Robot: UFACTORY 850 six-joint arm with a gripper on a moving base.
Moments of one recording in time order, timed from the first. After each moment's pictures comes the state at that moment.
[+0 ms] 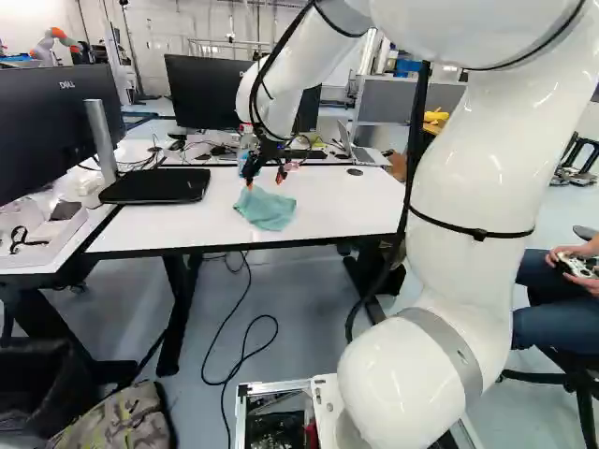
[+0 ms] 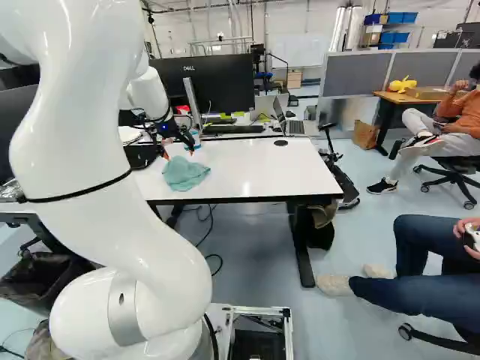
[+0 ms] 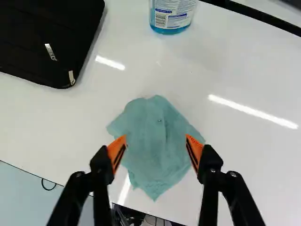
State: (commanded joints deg) arm 19.3 -11.4 -62.8 -0.9 -26.3 0.0
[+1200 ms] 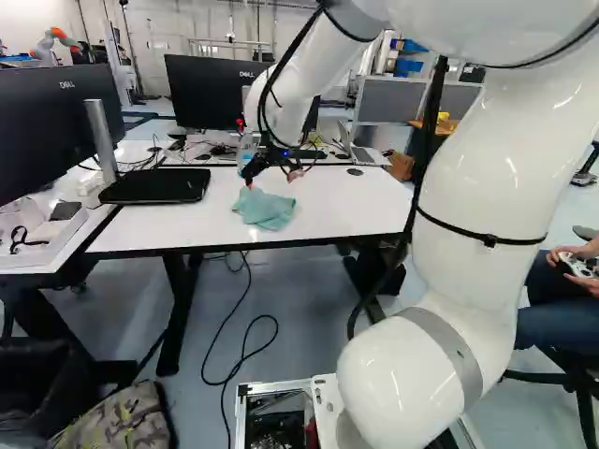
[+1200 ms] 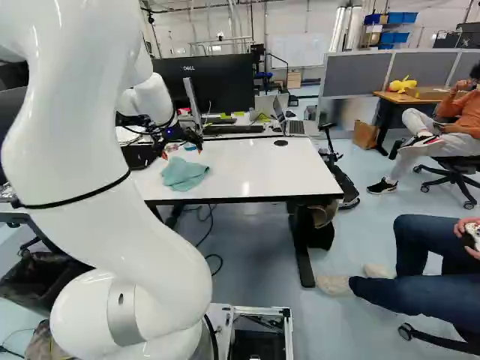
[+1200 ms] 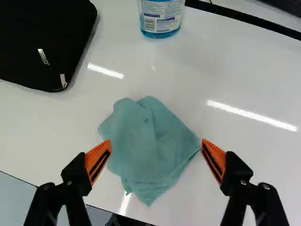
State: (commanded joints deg) arm 17.2 -8.5 -56.7 -0.8 -18.3 0.0
